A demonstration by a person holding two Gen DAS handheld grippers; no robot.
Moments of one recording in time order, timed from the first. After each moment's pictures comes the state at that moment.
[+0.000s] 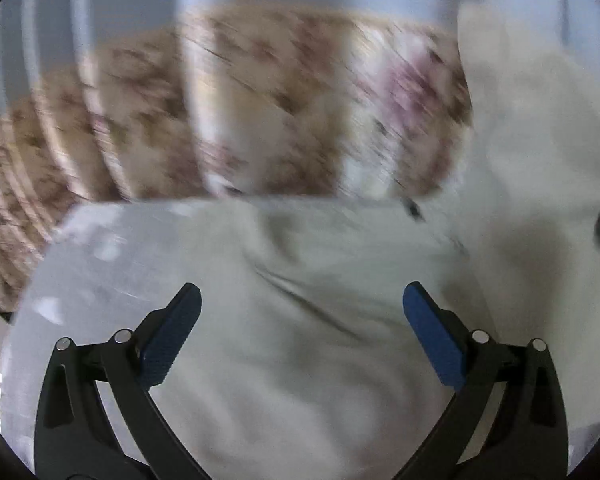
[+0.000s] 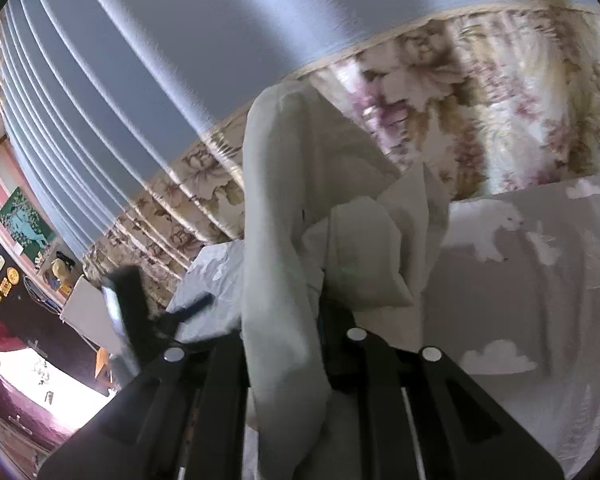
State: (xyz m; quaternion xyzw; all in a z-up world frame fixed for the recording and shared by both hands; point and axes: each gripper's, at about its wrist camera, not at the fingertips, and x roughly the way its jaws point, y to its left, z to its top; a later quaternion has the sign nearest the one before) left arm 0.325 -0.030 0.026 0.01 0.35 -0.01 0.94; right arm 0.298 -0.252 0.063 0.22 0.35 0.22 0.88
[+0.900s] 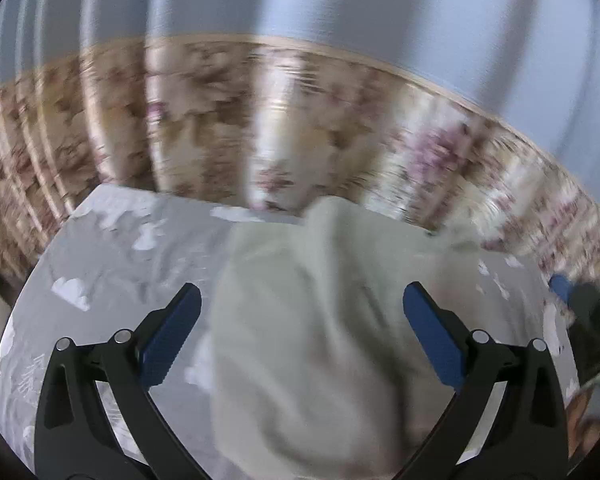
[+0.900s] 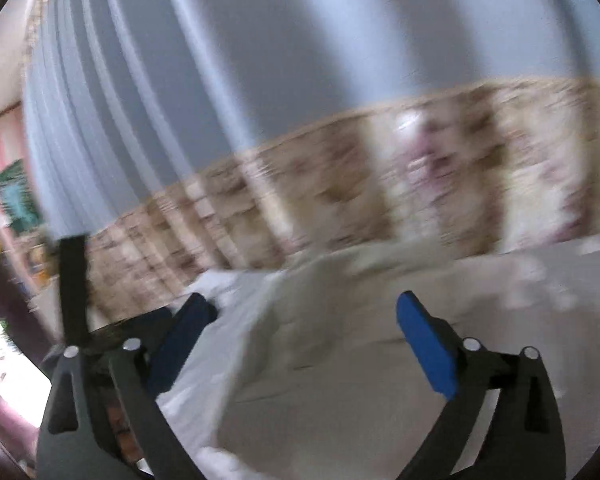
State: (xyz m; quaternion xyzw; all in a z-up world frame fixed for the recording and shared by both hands) left arm 0.306 0.023 0.054 -0.07 0.35 -0.04 0.93; right arm 0.269 -0.204 0.081 0.15 0.25 0.18 0.94
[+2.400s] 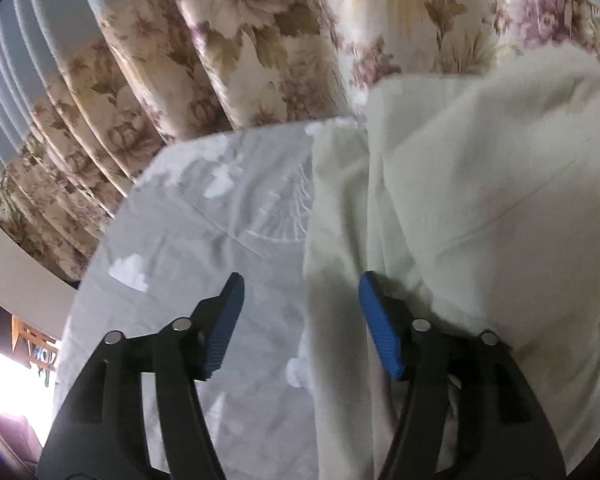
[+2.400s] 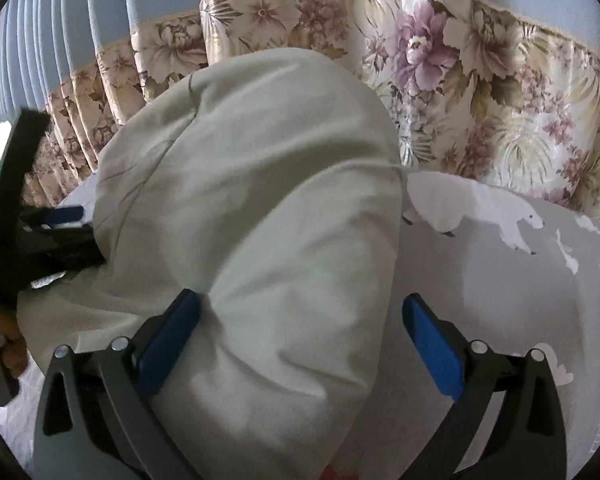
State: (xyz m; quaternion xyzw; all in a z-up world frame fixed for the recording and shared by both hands) left arm 0.345 0.060 -0.039 0.08 0.43 0.13 0.89; right arm 0.308 -0.155 -0.043 -0.01 0.35 0.13 0.93
